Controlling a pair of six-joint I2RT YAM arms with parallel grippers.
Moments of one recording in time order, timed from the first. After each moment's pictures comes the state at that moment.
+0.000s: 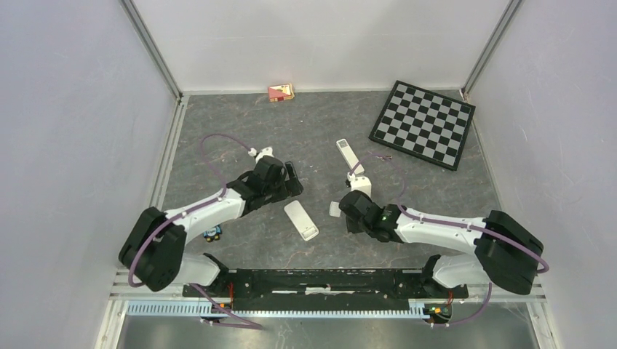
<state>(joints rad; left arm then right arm) -0.62 1.32 0.68 -0.18 -0.15 -0.81 1.00 1.33 0.62 -0.28 0.38 0.72</state>
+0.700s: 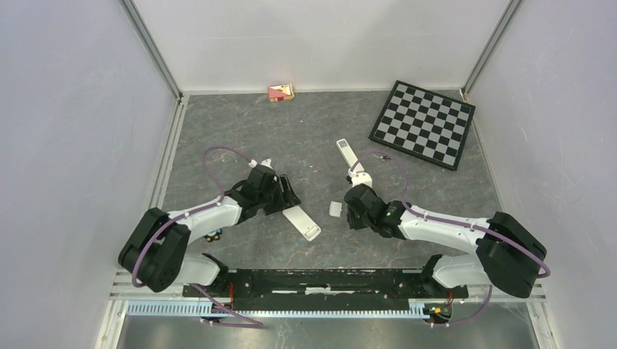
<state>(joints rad) -0.56 1.38 0.57 -0.03 0.08 -0.77 0.92 1.30 0.60 -0.24 0.28 0.61</state>
